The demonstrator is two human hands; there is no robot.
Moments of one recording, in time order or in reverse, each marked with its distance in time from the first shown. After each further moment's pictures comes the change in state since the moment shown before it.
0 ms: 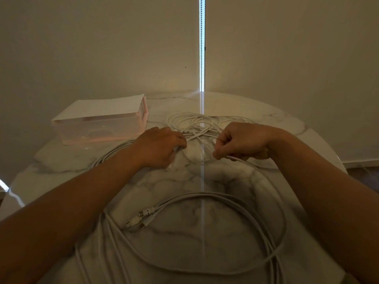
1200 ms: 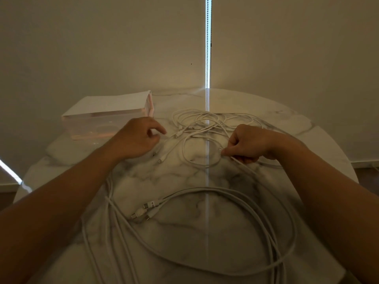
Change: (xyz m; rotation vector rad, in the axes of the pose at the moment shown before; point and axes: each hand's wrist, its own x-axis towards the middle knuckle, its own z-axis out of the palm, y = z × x) left_hand -0.042 -0.024 -0.013 -0.474 0.309 -0.338; right_hand 0.003 0.021 0.010 -0.100 0.085 0.059
